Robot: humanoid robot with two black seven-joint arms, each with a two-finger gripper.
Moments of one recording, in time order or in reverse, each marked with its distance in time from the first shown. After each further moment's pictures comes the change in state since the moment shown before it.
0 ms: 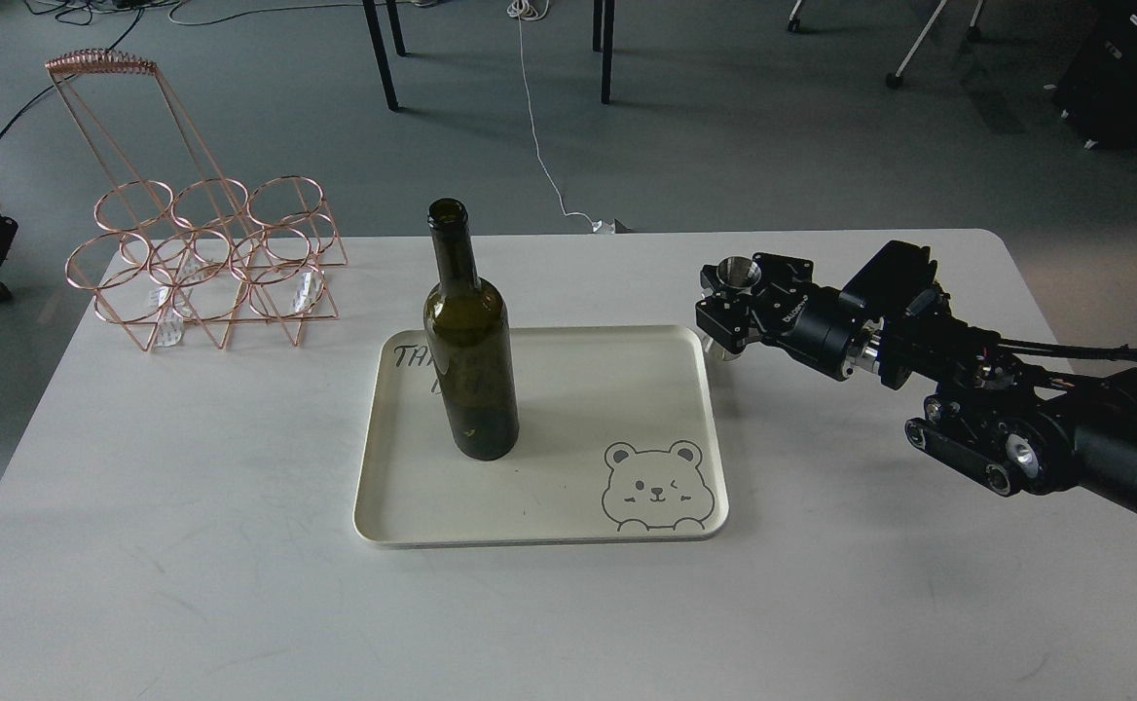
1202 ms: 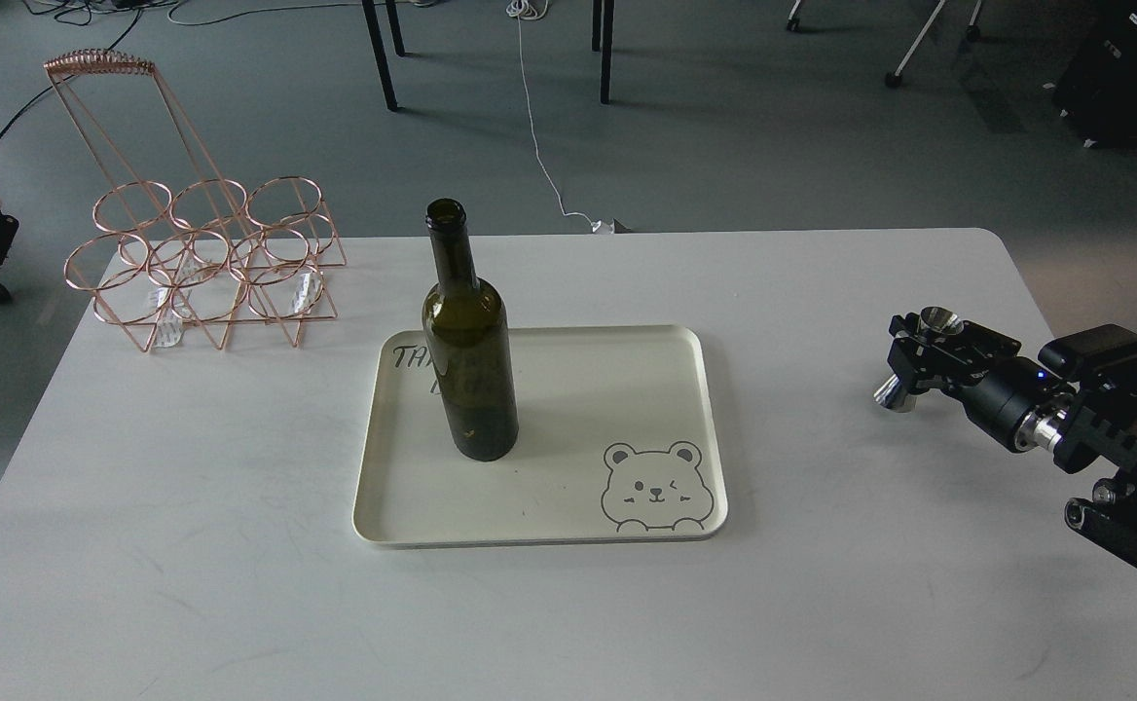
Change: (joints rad) left arm -0.005 0.008 0.001 -0.003 0.000 0.003 0.001; right arm -0.221 -0.221 0.050 0.024 0.219 0.000 0.000
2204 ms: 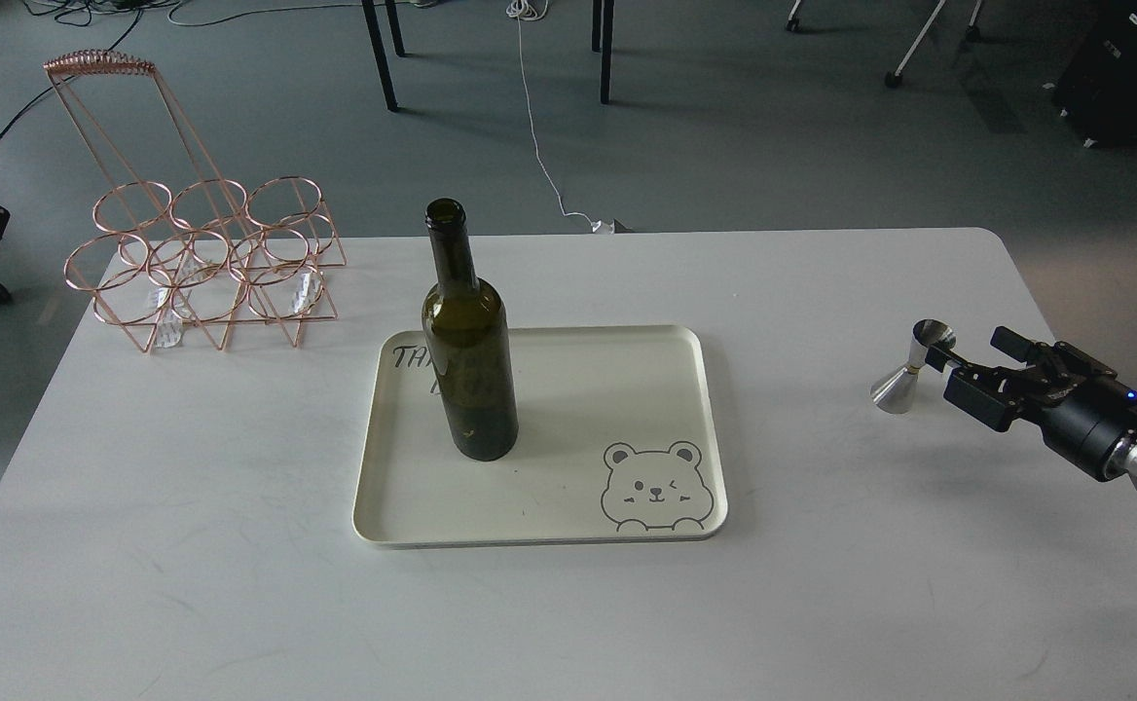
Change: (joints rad) left arm -0.011 0.002 0.000 0.000 0.000 0.000 0.002; right arm -0.024 -0.327 0.009 0.385 0.008 0.000 0.000
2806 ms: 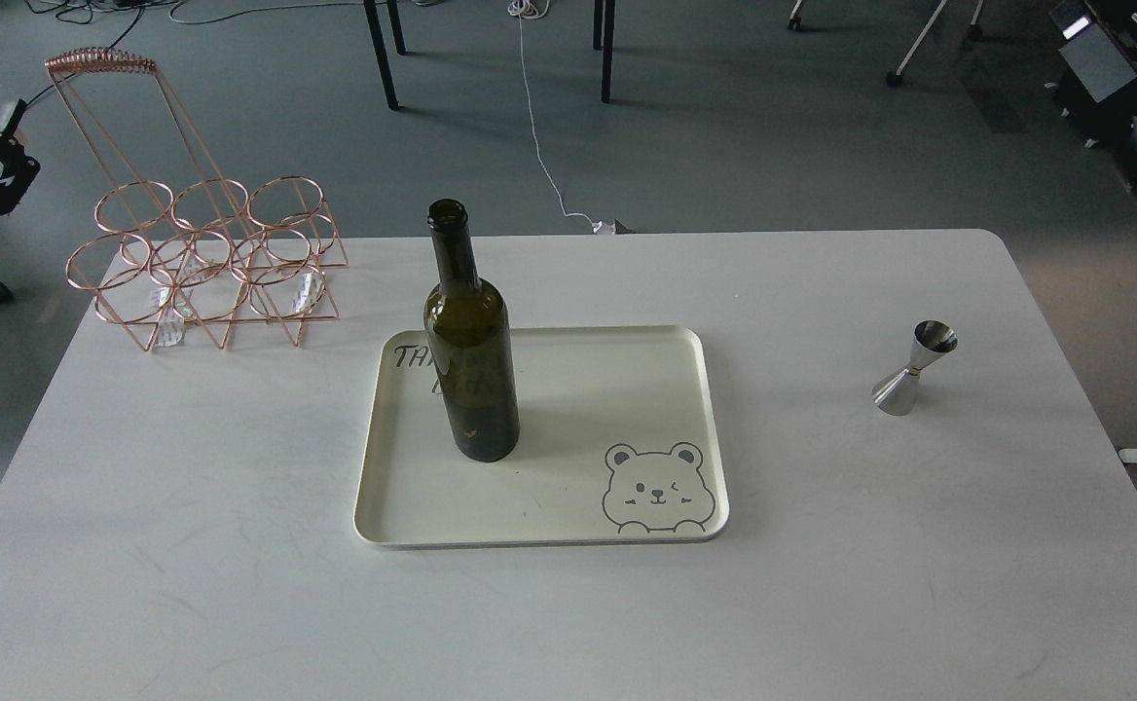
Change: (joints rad) left arm -0.015 0.151 0.017 -0.286 0.160 -0.010 0.026; right arm 0.319 0.103 0.170 -0.157 0.529 0.103 0.000
